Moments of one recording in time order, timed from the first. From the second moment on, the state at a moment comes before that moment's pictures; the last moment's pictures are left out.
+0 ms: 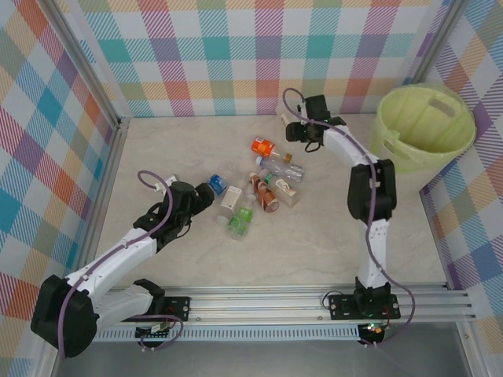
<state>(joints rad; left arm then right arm) -0.48 1.06 0.64 -0.29 -0.29 -0.89 0.27 2.13 1.84 -0.51 -0.07 0.15</state>
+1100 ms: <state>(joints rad) -0.21 1.36 0.82 -0.34 0.03 -0.70 -0.24 1.34 1.53 -0.66 -0.07 0.10</state>
